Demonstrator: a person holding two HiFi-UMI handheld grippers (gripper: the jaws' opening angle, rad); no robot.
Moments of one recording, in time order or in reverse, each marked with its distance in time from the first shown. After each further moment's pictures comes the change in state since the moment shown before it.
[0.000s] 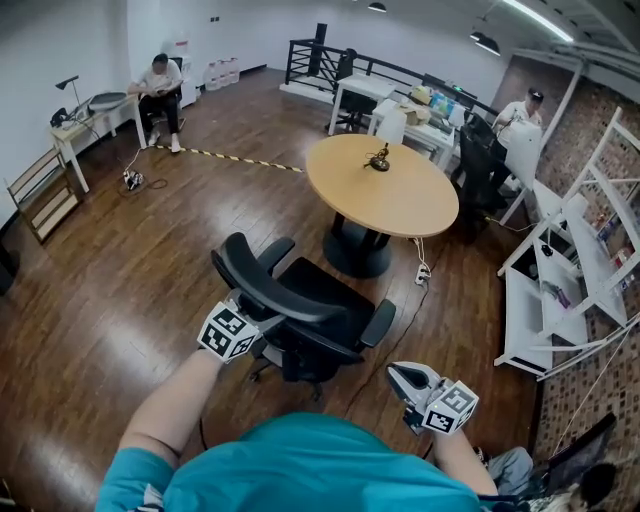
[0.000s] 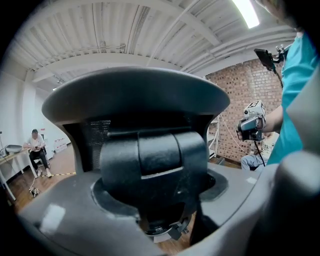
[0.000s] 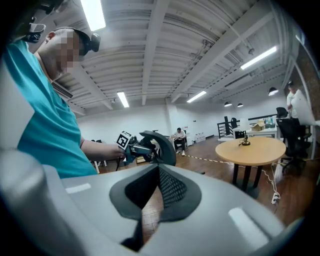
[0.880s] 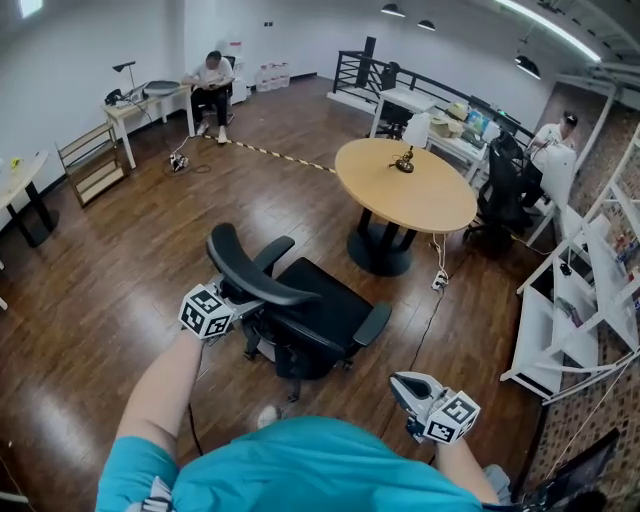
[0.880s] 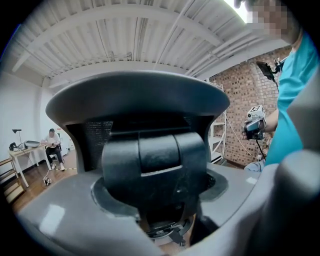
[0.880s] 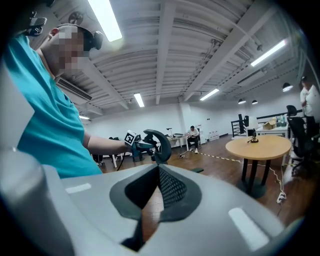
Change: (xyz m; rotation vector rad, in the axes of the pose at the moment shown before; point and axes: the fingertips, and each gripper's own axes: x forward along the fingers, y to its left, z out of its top) left arm -0.060 -0.160 0.010 -0.028 -0.007 0.126; right arm -0.210 0.061 -0.023 -0.016 -0.012 0.164
